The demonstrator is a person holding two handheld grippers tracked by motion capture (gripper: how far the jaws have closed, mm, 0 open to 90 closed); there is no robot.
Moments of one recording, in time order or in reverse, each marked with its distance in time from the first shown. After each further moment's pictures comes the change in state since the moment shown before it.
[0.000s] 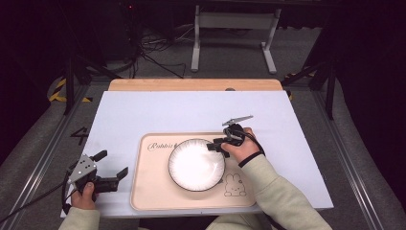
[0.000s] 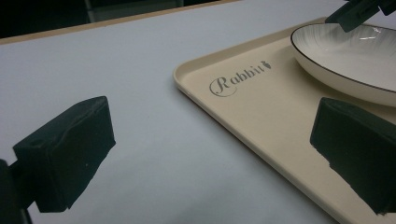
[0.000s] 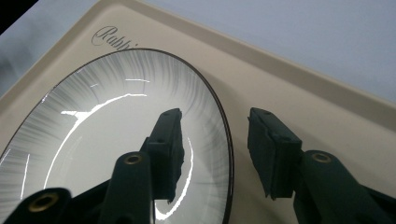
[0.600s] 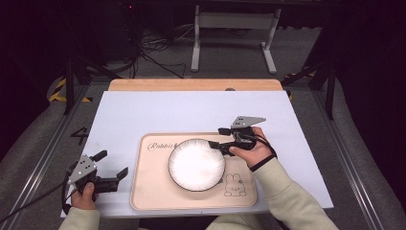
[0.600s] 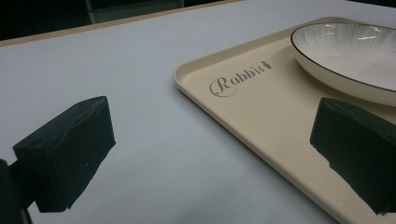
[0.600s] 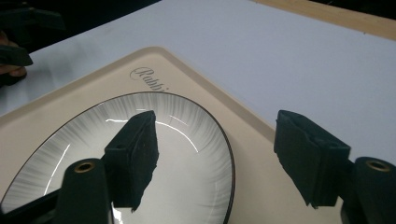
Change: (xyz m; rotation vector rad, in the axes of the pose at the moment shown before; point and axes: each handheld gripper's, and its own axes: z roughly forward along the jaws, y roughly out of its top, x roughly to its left) left arm -0.001 0.000 0.000 -0.002 0.004 0.006; right arm 0.011 -0.002 -0.039 -0.238 0.028 -0.272
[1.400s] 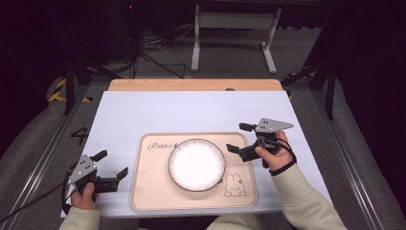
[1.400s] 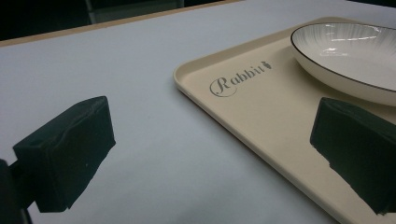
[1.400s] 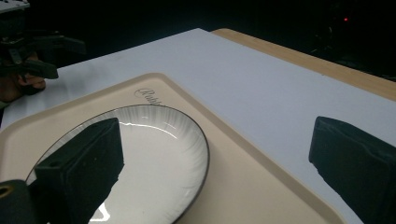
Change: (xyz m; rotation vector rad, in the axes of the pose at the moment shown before) left arm 0.000 0.000 0.000 0.000 0.000 0.000; right arm -0.013 -0.016 -0.056 -0.151 -0.016 -0.059
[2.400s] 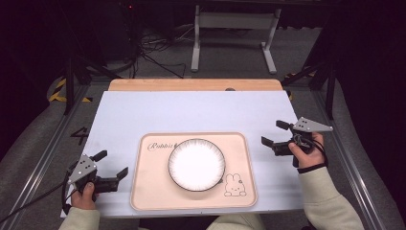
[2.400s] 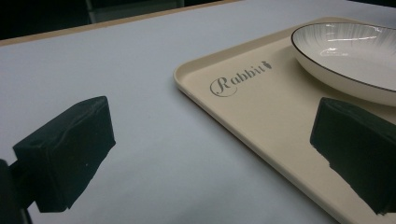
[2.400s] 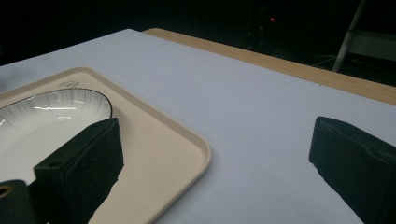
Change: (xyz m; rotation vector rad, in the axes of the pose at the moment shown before) left arm 0.000 0.000 0.000 0.004 -0.002 0.000; right arm -0.059 -0.034 -0.073 -0.023 -0.209 0.062
